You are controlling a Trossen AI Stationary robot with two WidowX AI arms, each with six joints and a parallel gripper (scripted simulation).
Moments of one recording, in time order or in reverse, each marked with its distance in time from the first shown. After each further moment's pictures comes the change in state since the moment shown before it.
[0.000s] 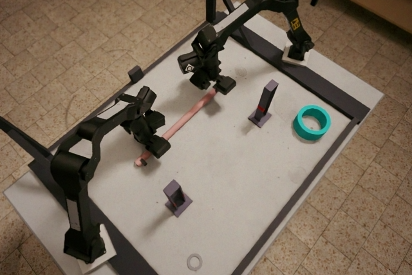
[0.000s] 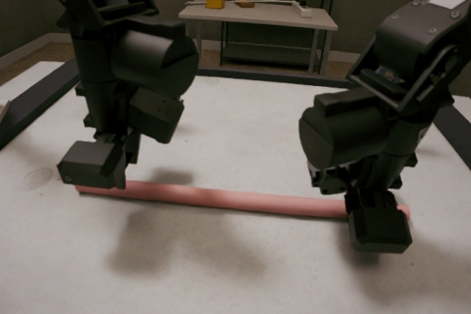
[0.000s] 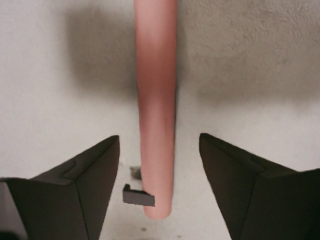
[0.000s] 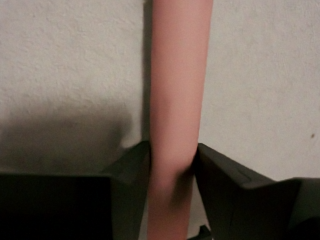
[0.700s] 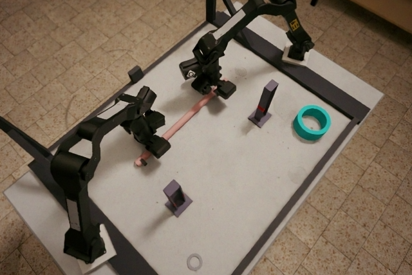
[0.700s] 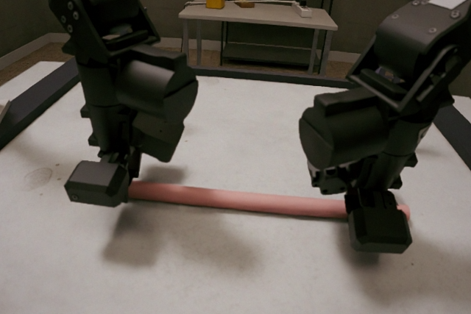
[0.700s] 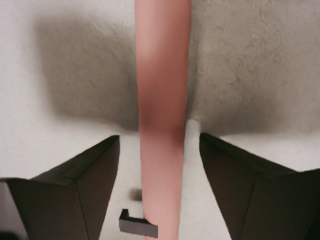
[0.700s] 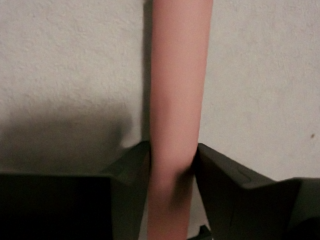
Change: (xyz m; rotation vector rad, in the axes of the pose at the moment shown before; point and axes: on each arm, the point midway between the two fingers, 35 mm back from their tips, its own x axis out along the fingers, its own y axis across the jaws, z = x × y) left arm 0.029 0.002 -0.002 -0.004 0.008 0.007; right arm 0.000 0.000 0.000 0.000 0.000 0.000
